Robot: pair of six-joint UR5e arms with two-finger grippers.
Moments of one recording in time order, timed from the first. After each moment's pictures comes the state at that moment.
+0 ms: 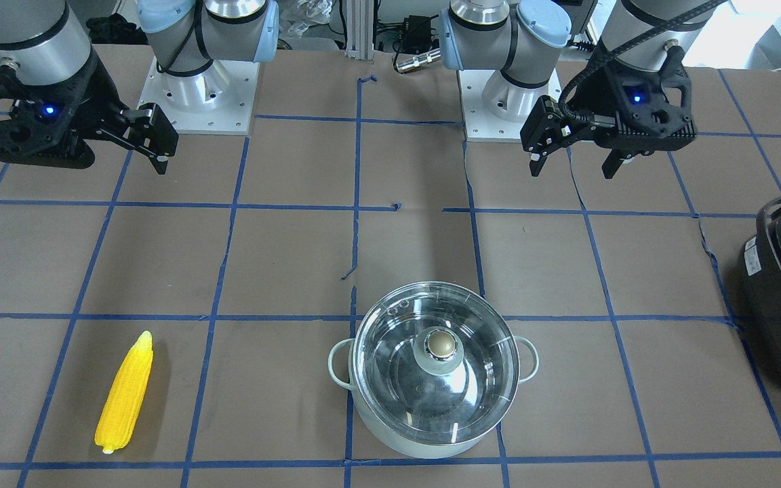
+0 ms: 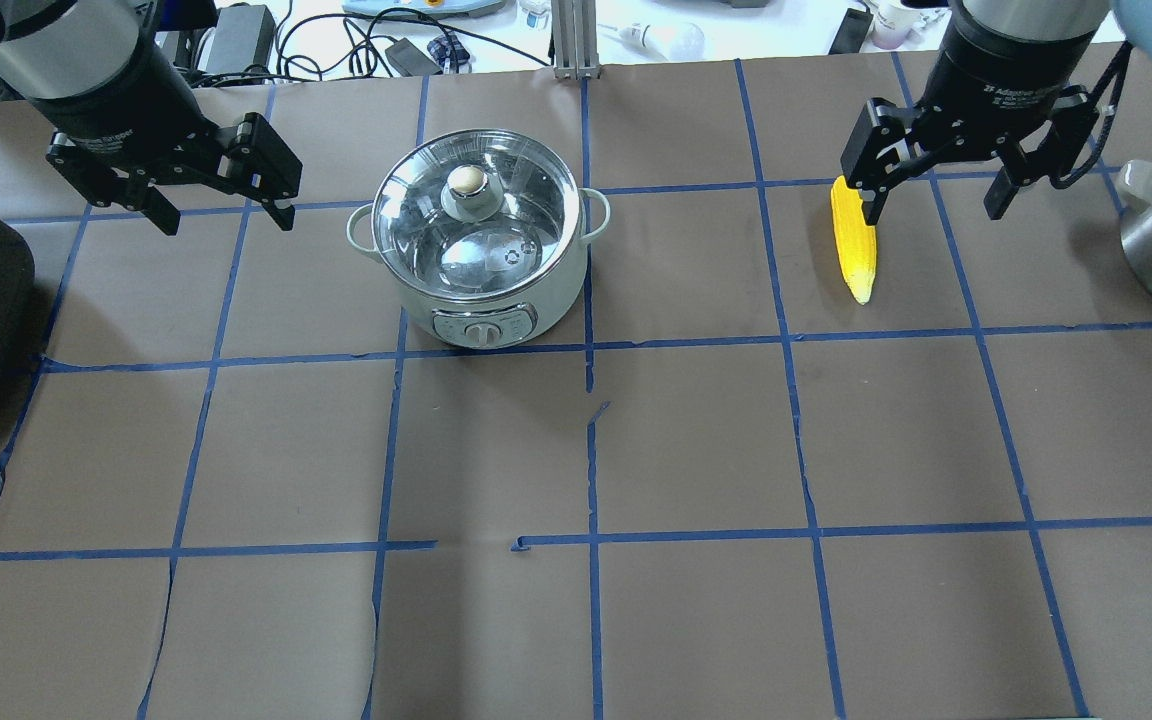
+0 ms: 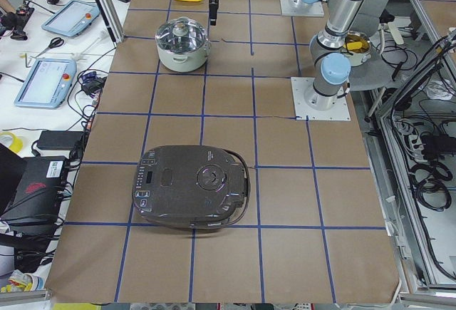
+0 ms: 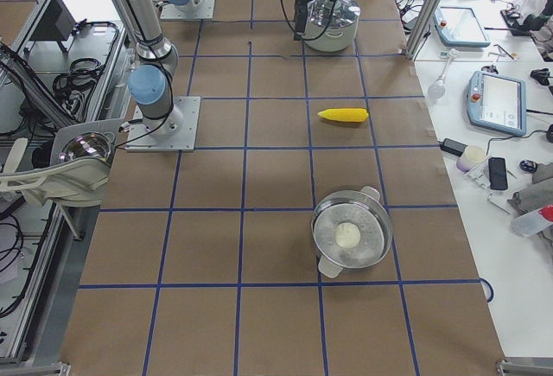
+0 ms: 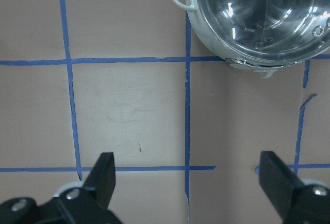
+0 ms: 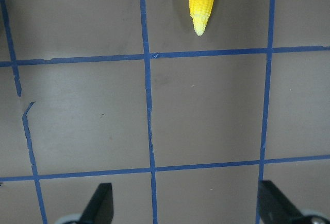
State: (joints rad) left arm -1.52 -1.54 -1.54 -1.58 1.57 0.05; right arm 1.53 -1.53 1.47 -1.43 -1.63 0.00
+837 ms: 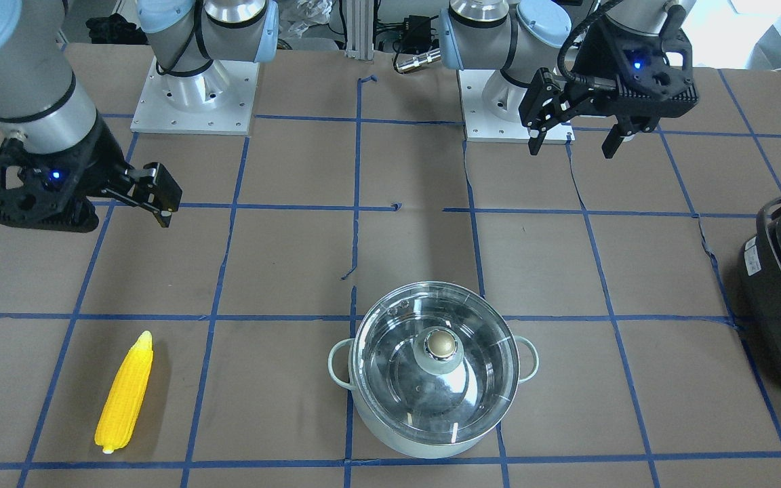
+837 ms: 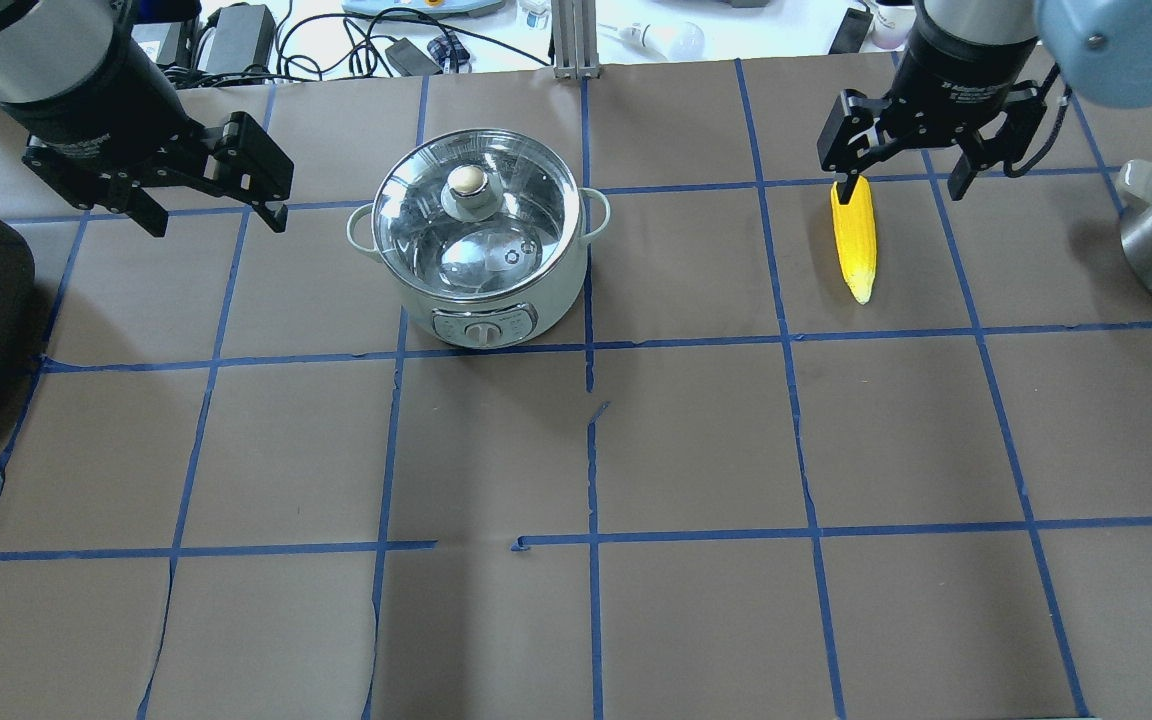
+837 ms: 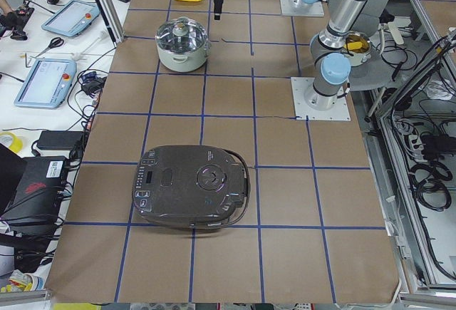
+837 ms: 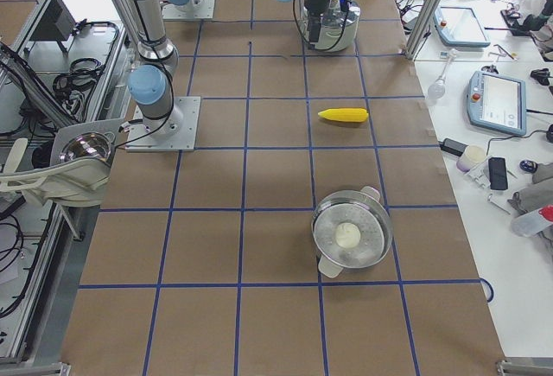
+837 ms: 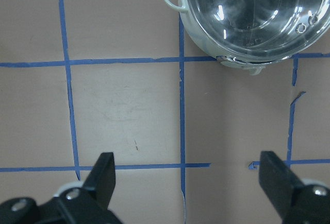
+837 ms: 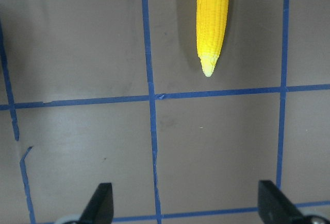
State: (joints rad) left arm -1.53 -1.49 -1.55 -1.59 1.56 0.05; right arm 1.53 -1.41 1.49 -1.61 -1.61 0.01
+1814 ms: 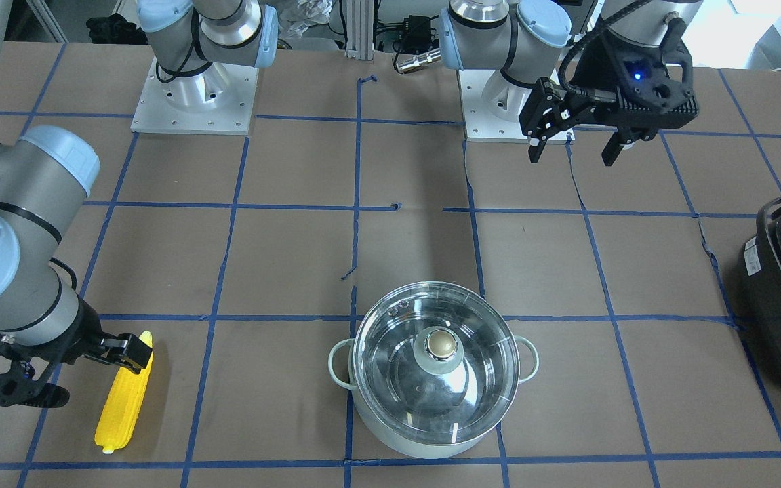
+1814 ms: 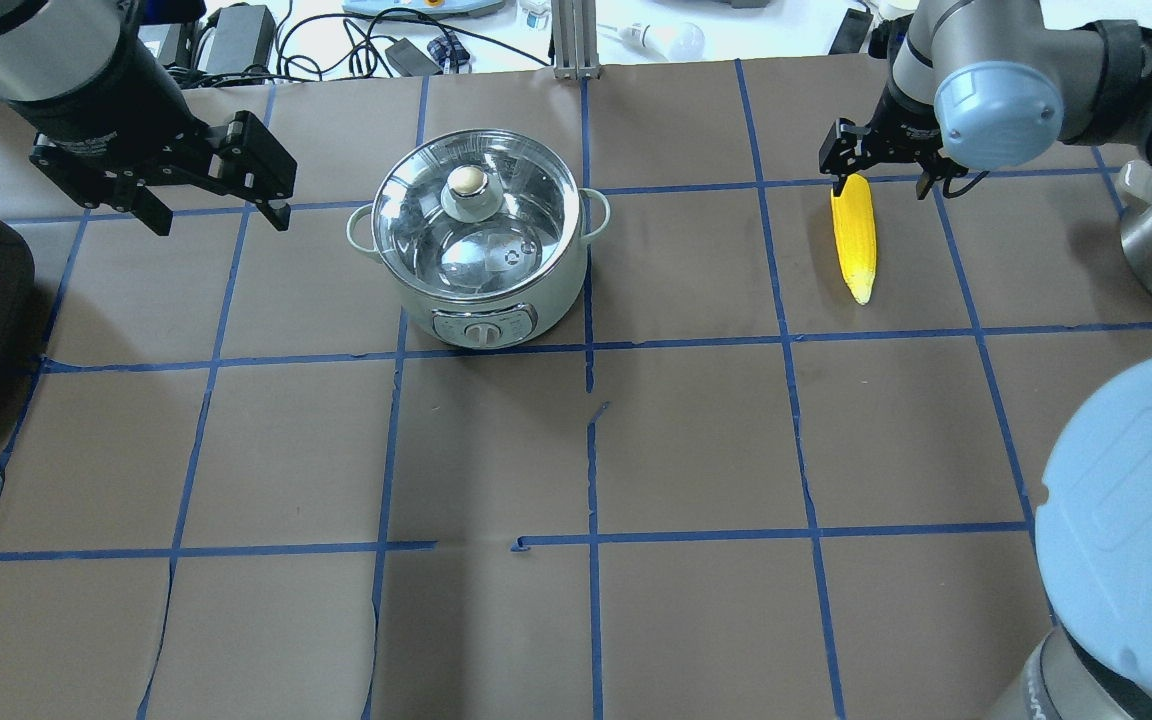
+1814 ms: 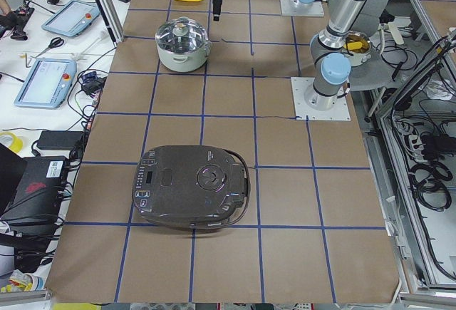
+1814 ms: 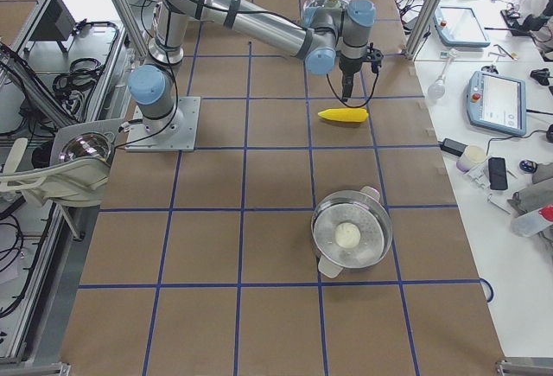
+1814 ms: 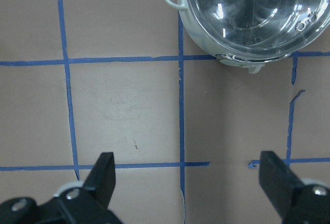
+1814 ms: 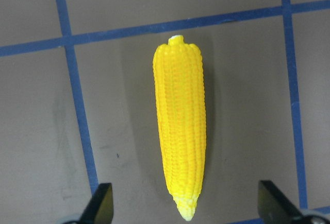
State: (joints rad) left arm -1.53 -1.53 -1.54 -1.57 1.56 0.04; right arm 1.43 -1.09 1.51 -2.03 -1.61 0.00
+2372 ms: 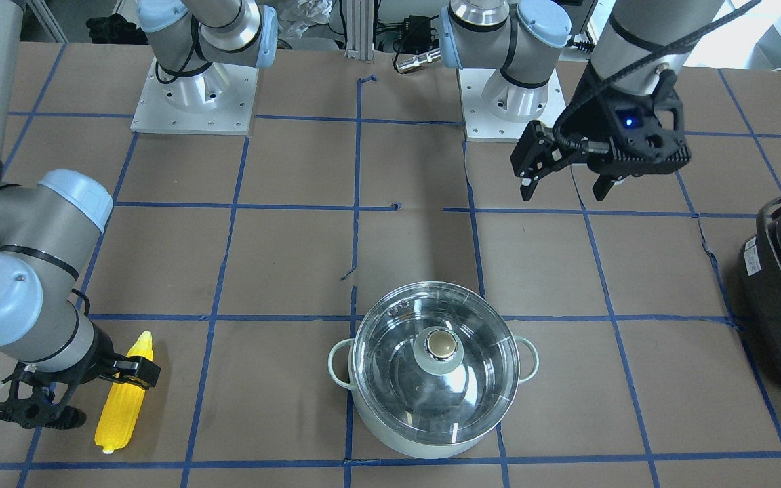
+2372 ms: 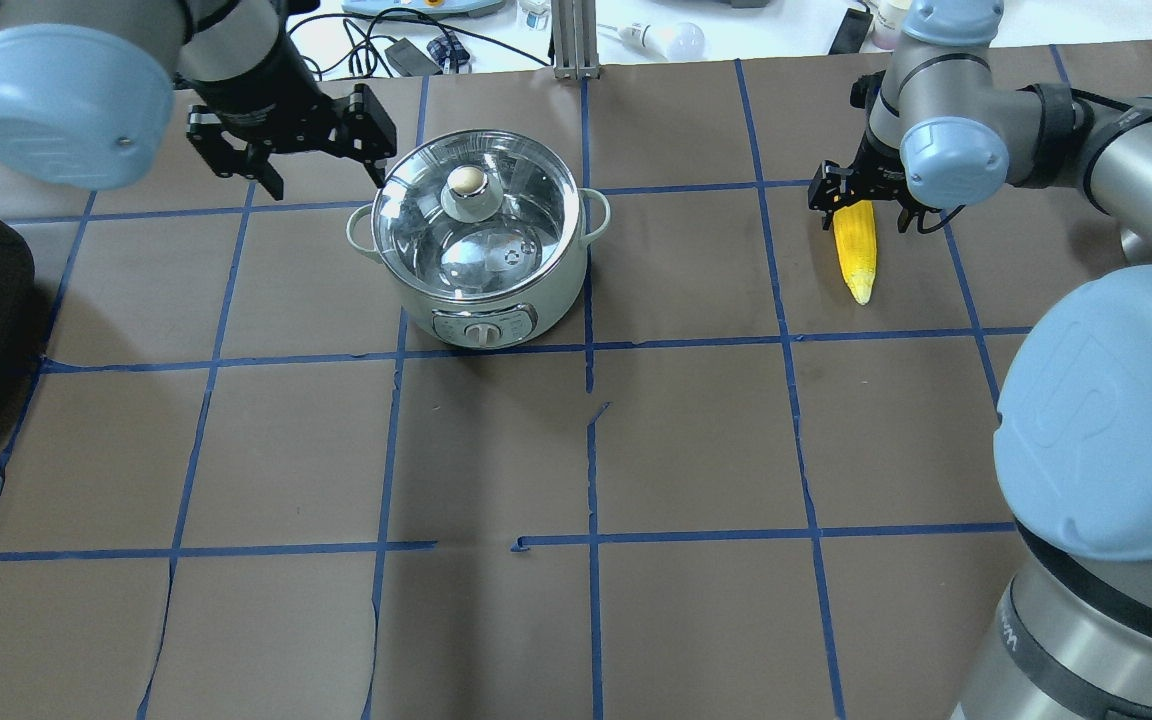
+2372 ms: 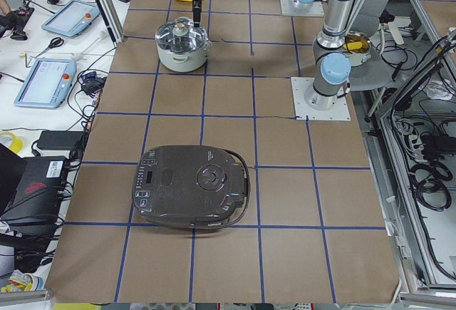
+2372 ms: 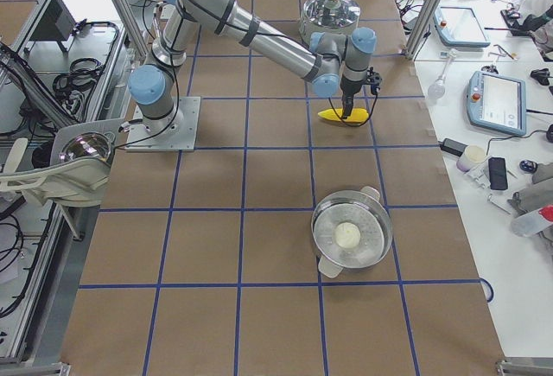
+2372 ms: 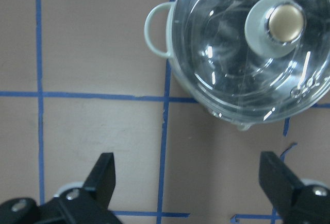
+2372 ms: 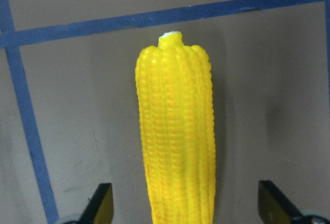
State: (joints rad) left arm -1.63 -1.77 -1.48 -1.36 1.56 -0.14; right arm 1.43 -0.97 1.52 -2.11 -1.63 0.00
